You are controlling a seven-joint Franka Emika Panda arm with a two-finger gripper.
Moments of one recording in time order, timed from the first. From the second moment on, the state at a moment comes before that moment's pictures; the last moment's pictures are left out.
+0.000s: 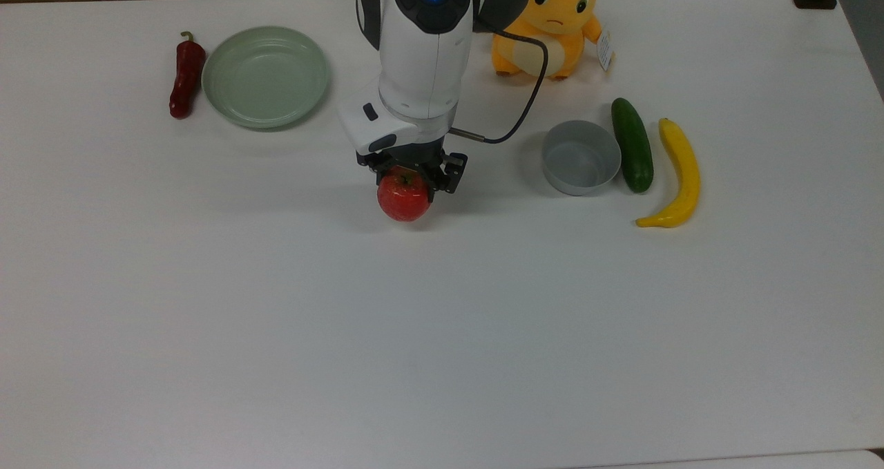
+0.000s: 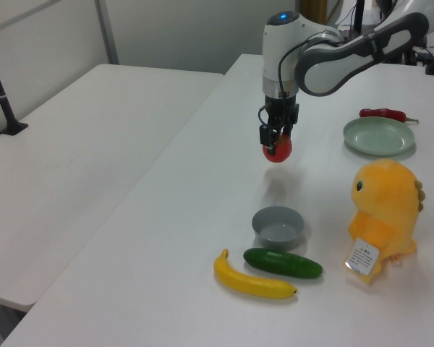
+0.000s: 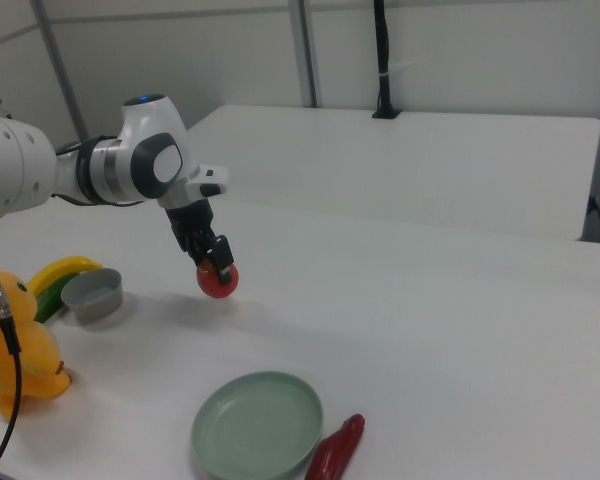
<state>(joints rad) 0.12 0.43 0.07 -1.64 -0.17 2.10 0.49</state>
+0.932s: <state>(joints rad) 0.09 0.48 0.07 -1.64 -0.17 2.14 0.48</state>
